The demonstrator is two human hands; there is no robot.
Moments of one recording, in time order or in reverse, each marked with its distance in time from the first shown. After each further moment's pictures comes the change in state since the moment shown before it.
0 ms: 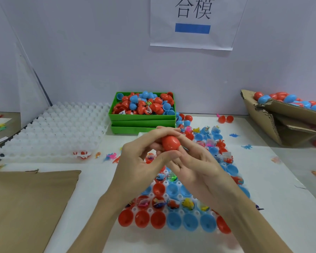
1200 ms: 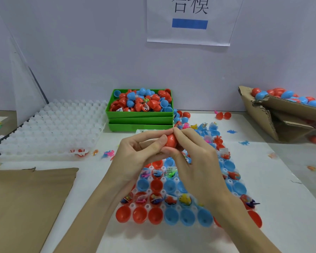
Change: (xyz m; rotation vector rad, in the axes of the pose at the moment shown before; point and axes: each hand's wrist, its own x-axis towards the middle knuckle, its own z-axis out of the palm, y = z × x) left_hand 0.006 -0.010 -0.002 -0.479 0.031 -0.465; right_hand 0.004 0.018 -0.005 -1.599 0.473 -0.506
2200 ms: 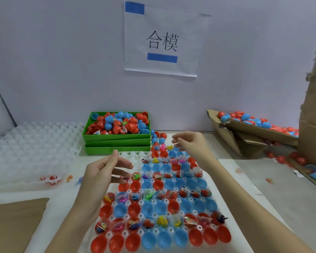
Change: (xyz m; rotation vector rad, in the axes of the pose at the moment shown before) left_hand 0.010 -0.011 -0.023 0.279 0.300 -0.046; right_hand 0.076 0.122 -0.028 0.263 -0.135 0.721
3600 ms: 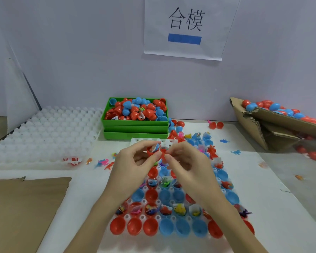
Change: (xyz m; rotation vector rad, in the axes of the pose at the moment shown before) left_hand -0.010 -0.001 0.016 0.269 -0.070 0.263; right_hand -0.122 -0.023 0.055 0.068 -0.108 -0.337
